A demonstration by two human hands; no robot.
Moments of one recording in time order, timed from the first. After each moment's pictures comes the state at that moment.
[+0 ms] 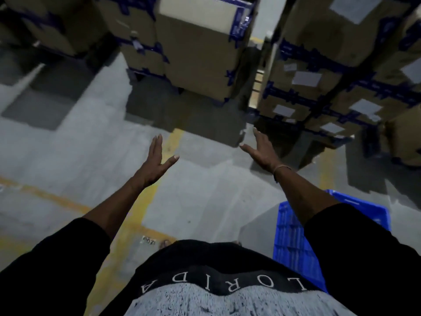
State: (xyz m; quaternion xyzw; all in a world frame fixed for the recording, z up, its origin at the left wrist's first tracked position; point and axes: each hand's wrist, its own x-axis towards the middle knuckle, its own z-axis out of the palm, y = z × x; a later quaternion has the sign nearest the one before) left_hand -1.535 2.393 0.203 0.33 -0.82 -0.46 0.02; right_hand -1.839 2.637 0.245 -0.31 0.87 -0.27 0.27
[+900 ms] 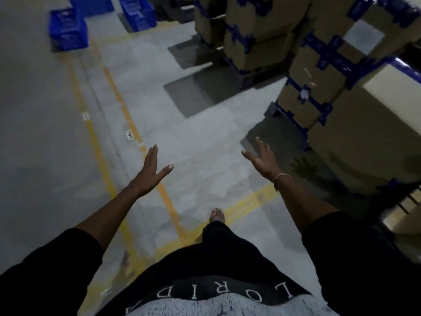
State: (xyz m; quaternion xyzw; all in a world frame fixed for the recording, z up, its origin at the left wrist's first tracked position) left_hand -1.188 2.102 0.184 0.62 -0.63 -0.43 0.17; right_hand -1.595 2.077 0.209 -0.57 0.71 -0.20 0.38
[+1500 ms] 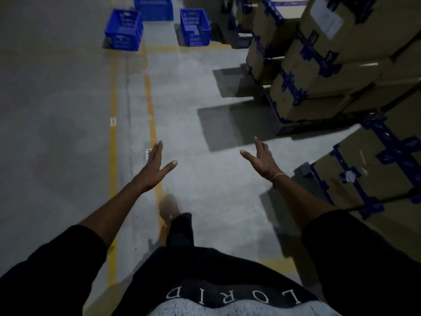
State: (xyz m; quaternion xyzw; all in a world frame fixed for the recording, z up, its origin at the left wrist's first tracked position) left_hand -1.103 1.808 0.193 0.68 -0.54 -0.42 0.27; right_hand -1.475 1.682 0.237 -0.67 0.62 -0.12 0.39
